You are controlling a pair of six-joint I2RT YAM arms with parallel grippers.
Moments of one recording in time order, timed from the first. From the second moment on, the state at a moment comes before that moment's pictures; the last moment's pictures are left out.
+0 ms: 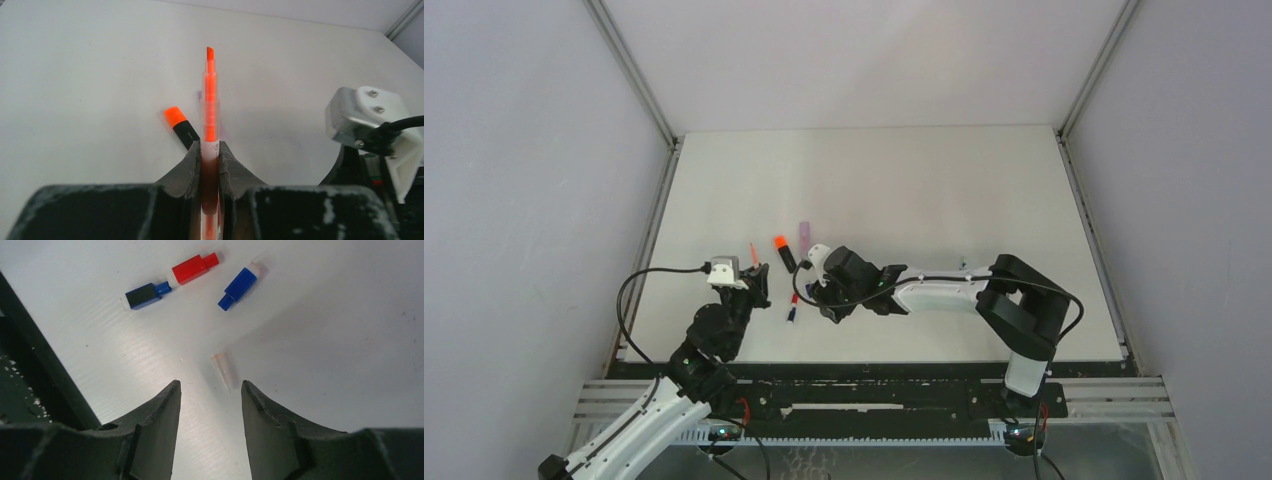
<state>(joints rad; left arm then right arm) -0.67 0.27 0.14 0.10 -0.50 -0.25 1.06 1.76 1.03 -0.08 -0.06 0.14</state>
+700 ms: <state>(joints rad) -0.67 0.26 0.14 0.10 -0.50 -0.25 1.07 1.90 1.12 -0.11 0.02 0.02</state>
